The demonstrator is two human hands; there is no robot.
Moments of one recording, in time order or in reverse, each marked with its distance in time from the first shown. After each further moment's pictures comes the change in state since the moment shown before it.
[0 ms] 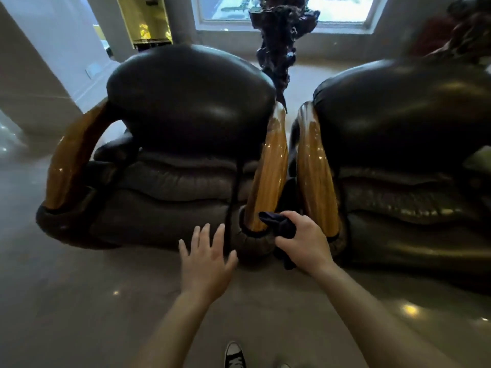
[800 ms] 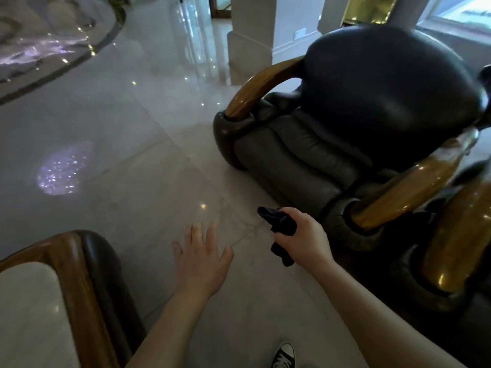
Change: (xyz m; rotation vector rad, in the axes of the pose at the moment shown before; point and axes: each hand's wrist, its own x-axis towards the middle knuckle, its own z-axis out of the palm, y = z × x) left_hand -0.298 -0.057 0.006 -0.023 0.146 -0.824; right_hand -0.152 -0.073 0.110 0.030 -0.576 -0.450
